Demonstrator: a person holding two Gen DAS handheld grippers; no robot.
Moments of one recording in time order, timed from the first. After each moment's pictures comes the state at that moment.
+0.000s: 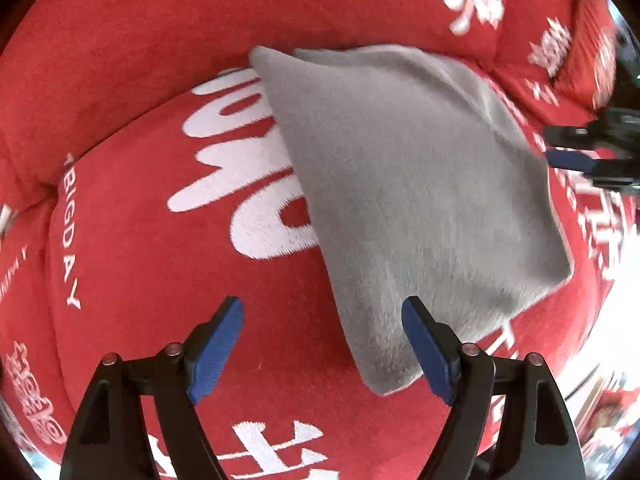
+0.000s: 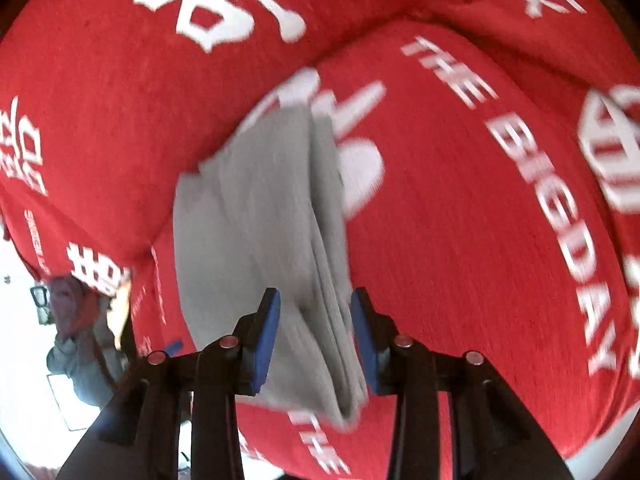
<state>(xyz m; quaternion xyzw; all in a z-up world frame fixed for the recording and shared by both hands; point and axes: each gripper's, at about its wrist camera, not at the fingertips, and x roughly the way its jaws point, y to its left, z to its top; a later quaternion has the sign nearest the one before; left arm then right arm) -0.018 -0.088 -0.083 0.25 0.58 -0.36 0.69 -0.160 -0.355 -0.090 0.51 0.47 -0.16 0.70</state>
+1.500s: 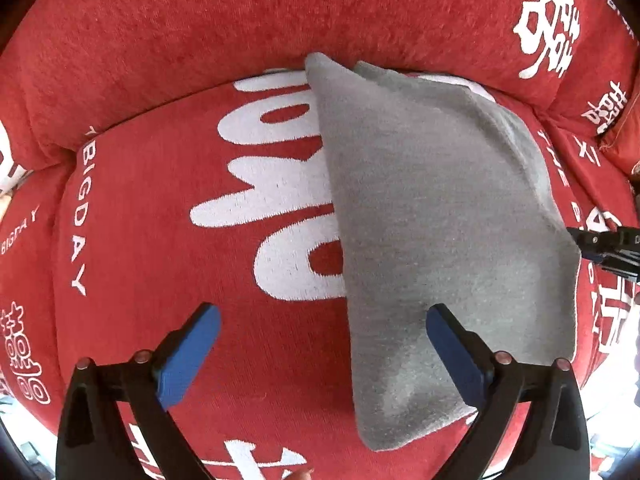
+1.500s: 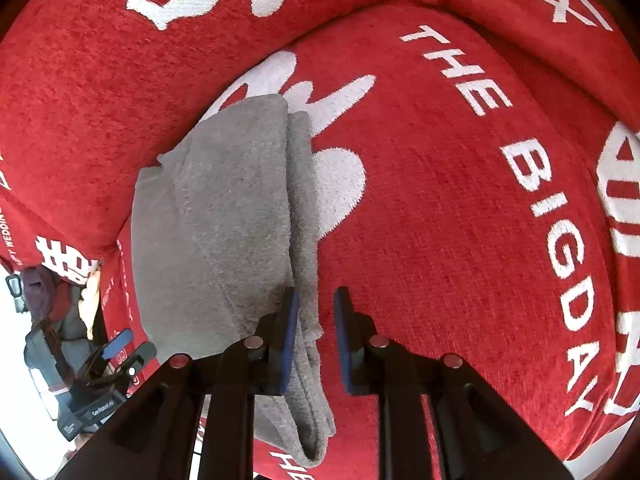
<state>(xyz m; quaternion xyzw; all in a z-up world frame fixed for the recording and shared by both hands) 0.015 -0.110 -0.094 0.21 0.61 -0.28 0.71 -0.158 -0.361 -0.112 0.48 0.53 -0.17 0.67</state>
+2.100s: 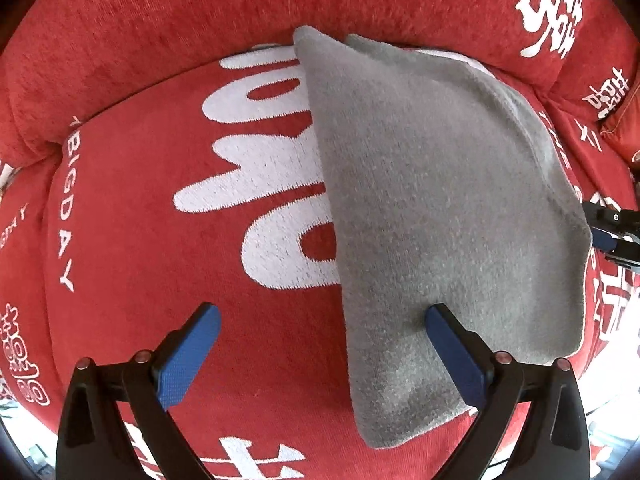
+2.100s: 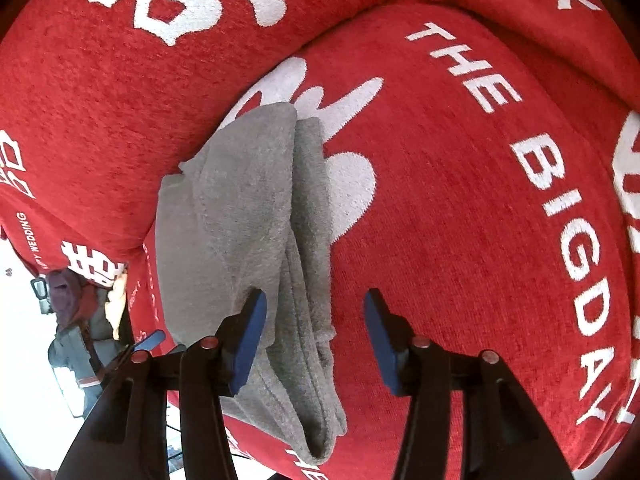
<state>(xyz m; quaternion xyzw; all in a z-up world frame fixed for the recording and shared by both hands) 0.016 -0.112 -0.107 0.22 0.64 -0.29 0.68 -0.170 -0.371 -0.112 0.52 0.50 -0.14 0.68</state>
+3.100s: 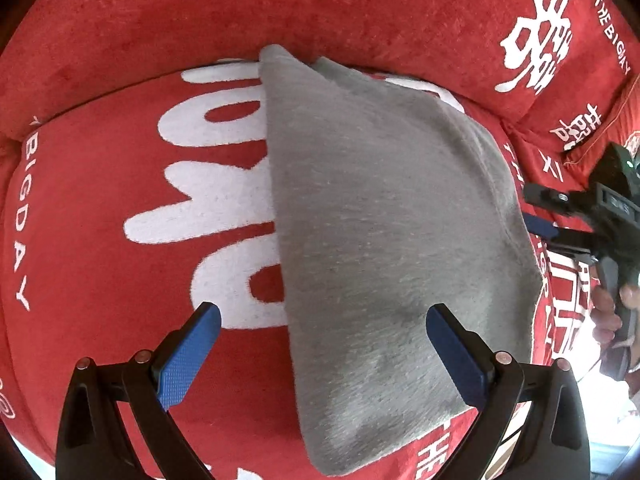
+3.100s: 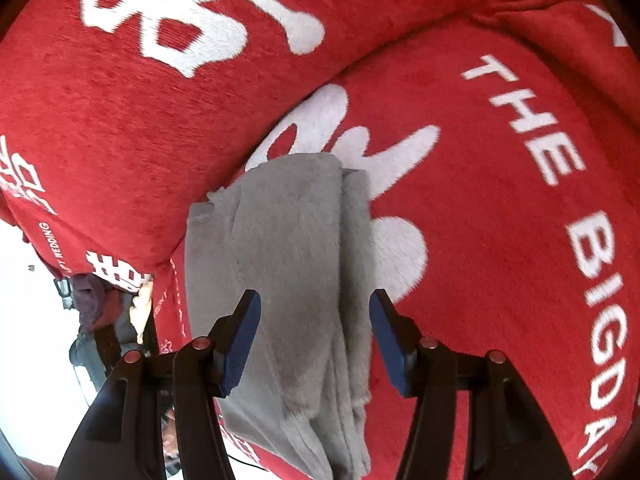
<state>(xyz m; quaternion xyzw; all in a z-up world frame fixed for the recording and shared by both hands) 0.035 -0.134 -0.108 0.14 0.65 -0.34 0.66 -0.127 -0.399 -0.123 0.54 0.48 -0.10 0.68</state>
